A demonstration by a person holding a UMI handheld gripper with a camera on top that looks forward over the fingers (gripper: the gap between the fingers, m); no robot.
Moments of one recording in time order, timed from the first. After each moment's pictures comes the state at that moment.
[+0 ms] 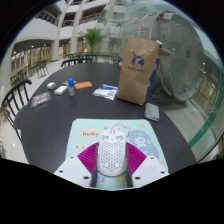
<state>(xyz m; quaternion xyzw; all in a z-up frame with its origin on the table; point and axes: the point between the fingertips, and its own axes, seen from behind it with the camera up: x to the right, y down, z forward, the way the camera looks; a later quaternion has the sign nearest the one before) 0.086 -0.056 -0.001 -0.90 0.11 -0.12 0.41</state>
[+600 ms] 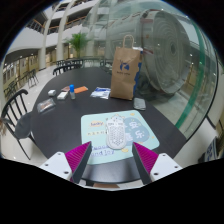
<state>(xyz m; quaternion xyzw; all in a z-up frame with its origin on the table) 0.040 -0.134 0.040 -0.88 0.18 -0.13 0.42</state>
